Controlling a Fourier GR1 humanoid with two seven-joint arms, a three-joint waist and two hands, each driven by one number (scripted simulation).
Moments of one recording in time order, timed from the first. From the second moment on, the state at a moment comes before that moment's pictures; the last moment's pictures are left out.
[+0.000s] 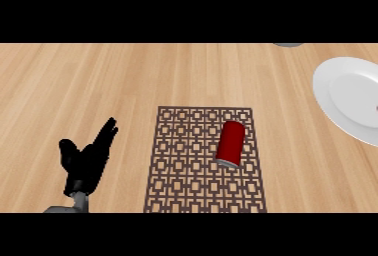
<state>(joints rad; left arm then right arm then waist) 0.00 0.16 -0.12 -1.47 0.15 0.08 0.20 -0.72 -0.46 -0.74 -0.55 0.87 -1.15 0.39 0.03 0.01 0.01</state>
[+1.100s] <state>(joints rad) 0.03 0.15 -0.09 -1.49 0.13 0.08 0.22 -0.16 -0.06 -0.57 -1.34 0.40 -0.89 0.09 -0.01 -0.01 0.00</state>
